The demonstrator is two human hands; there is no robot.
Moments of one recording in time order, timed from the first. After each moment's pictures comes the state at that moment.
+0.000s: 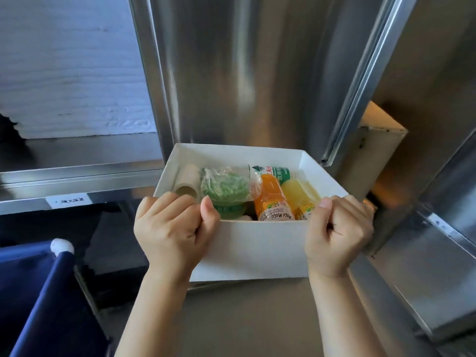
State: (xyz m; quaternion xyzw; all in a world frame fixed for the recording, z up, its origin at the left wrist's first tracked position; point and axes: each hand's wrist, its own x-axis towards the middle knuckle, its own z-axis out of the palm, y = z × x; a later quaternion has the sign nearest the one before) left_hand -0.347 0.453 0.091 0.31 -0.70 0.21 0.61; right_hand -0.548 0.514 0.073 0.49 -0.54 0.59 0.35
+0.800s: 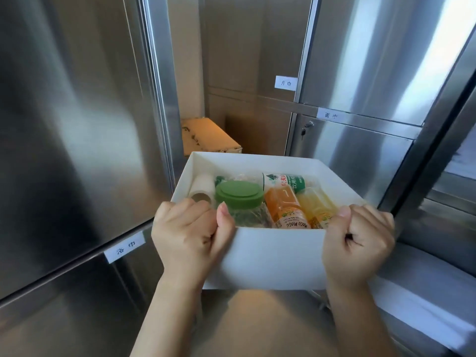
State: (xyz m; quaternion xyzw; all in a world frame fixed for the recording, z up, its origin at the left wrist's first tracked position) left_hand -0.731 0.435 0.109 0.06 -0.73 0.01 0.68; right_hand -0.859 0.603 0.092 0.29 -0.64 0.46 0.54
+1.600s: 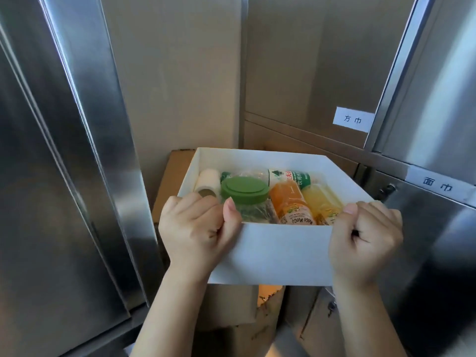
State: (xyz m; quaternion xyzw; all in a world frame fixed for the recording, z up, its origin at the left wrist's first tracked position) left_hand -0.989 0.257 0.138 0.11 -0.71 0.10 0.68; right_hand -1.154 0.394 0.119 0.36 -0.59 0.51 0.52
